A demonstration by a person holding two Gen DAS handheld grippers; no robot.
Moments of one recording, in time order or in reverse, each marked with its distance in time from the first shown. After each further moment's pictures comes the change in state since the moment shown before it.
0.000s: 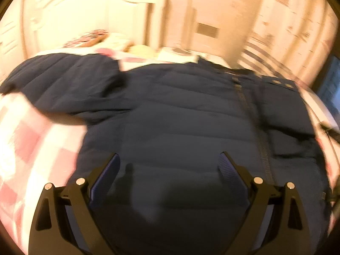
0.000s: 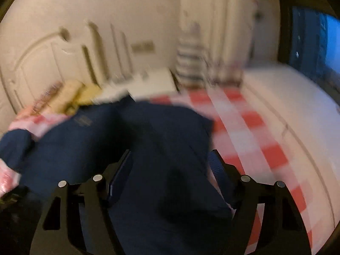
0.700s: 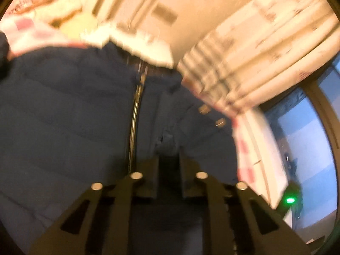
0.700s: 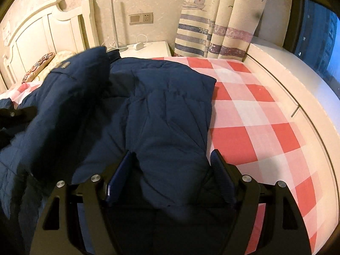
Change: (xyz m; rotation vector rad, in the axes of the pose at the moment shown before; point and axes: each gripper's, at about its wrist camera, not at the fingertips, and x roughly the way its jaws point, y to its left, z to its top) left arm 0.052 -0.102 0.062 -0.214 0.055 -0.433; right arm 0.038 0.003 -0.027 -0.073 0.105 -0.028
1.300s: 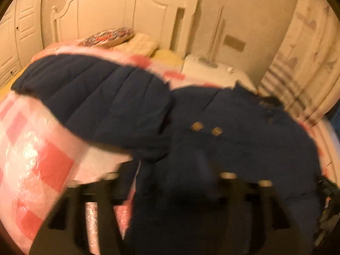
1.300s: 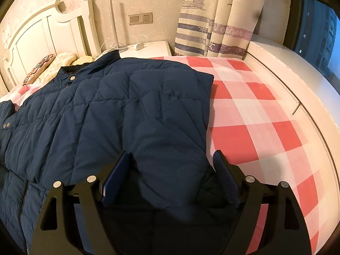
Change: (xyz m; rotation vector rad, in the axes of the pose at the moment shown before) left arm -0.120 0.143 0.001 0.066 -0.138 0.556; right arm 0.001 0.000 0.001 0.010 0.003 0.009
